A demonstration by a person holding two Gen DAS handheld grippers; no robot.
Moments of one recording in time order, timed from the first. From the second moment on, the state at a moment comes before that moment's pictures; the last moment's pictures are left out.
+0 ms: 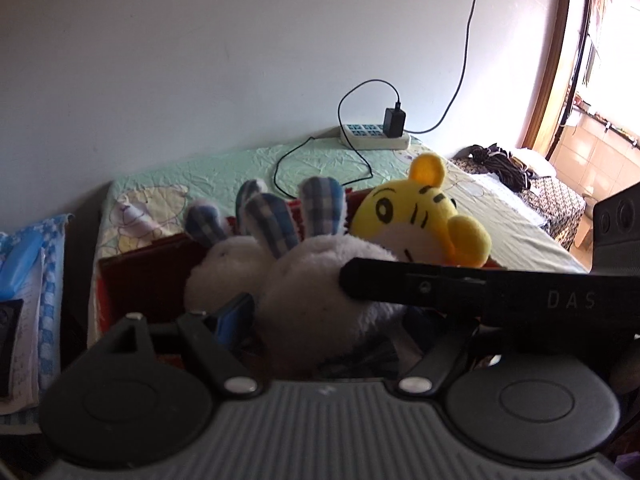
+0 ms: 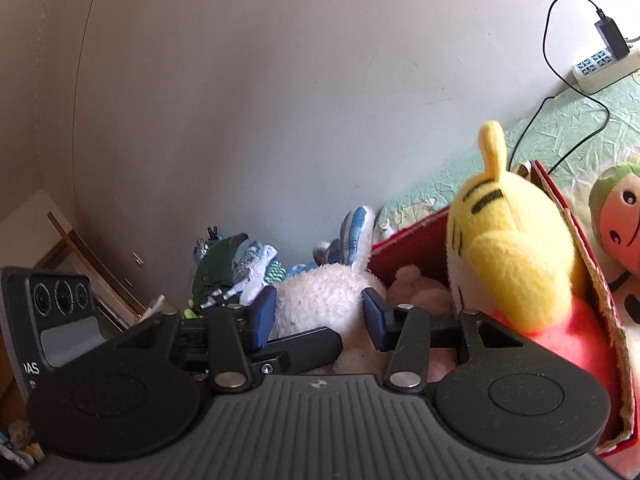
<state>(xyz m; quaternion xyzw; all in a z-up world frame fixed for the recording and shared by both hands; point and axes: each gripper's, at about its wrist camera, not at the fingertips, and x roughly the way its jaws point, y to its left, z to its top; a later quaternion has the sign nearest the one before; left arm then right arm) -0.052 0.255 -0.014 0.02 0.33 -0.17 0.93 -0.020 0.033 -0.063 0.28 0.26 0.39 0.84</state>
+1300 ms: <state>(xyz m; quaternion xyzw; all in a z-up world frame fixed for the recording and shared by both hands) -0.053 0.268 -0.026 -0.08 0.40 -0.15 0.90 -0.042 0.021 -0.052 0.22 0.30 0.36 0.86</state>
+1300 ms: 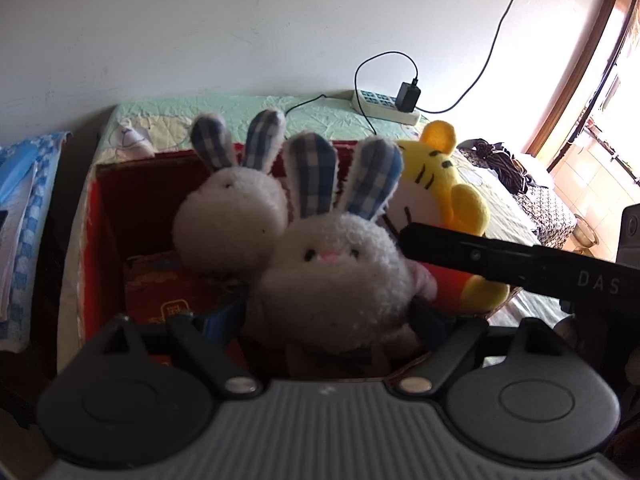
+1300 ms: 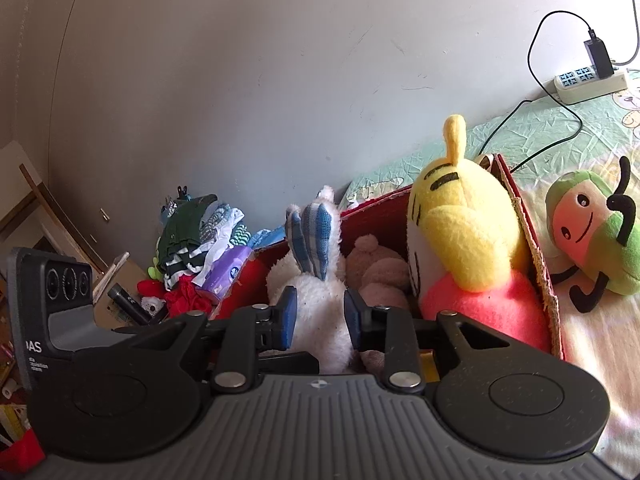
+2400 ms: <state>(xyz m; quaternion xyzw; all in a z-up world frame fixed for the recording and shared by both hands) -0.047 0.233 -0.040 -0.03 0.44 -0.06 0.89 -0.054 0.025 -0.055 0.18 0.29 0.34 0.88</state>
